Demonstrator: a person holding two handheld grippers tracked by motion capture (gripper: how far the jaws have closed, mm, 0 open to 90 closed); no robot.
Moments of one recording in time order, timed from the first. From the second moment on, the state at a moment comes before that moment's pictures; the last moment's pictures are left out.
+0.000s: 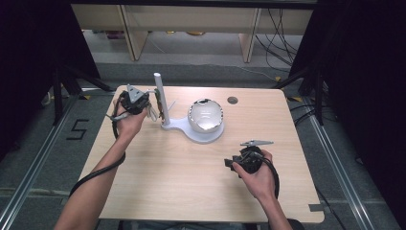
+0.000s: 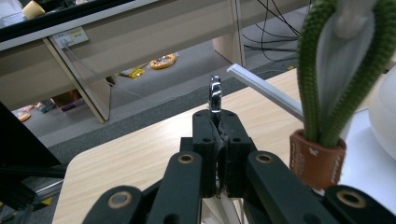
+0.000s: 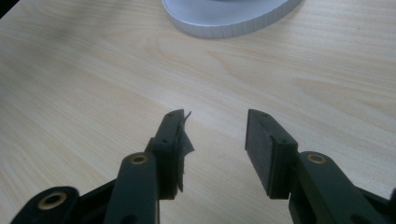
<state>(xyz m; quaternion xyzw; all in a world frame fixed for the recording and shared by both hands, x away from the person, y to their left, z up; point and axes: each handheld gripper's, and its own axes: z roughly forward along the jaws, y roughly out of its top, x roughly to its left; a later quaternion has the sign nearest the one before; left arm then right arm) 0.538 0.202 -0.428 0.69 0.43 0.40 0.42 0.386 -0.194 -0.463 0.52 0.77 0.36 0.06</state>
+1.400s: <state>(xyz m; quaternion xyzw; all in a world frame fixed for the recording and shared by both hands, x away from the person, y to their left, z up) 0.563 0.191 -0.439 0.70 0.40 0.42 0.42 0.385 -0.192 -0.463 0.52 0.76 0.37 0.06</state>
